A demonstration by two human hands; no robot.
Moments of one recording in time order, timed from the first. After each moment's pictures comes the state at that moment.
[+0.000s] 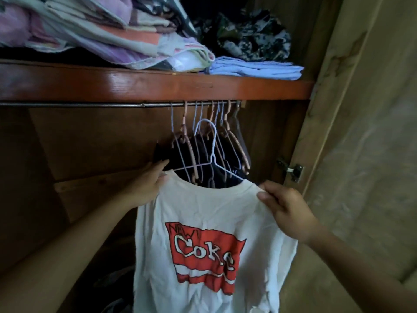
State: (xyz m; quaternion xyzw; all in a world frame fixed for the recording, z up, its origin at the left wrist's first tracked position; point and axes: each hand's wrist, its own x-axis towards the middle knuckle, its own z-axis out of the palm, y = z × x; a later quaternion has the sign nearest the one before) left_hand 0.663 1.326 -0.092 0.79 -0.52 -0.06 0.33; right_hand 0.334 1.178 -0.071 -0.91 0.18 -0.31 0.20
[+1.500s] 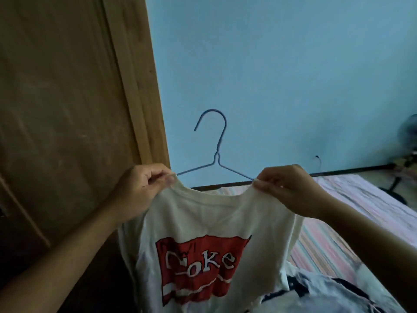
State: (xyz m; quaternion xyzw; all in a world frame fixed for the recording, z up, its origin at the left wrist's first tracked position) left_hand 0.214 1.132 -0.064 0.15 -0.87 -0.32 0.34; right_hand -0.061 1.344 -0.057 -0.63 0.70 -0.34 0.01
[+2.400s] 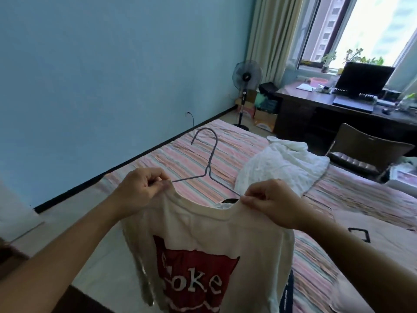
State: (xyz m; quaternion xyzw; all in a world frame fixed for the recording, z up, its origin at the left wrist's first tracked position) left_hand -0.006 1.231 -0.160 -0.04 -0.91 -0.40 0.09; right_hand -0.066 1.562 -0.146 -0.32 0.90 -0.28 0.05
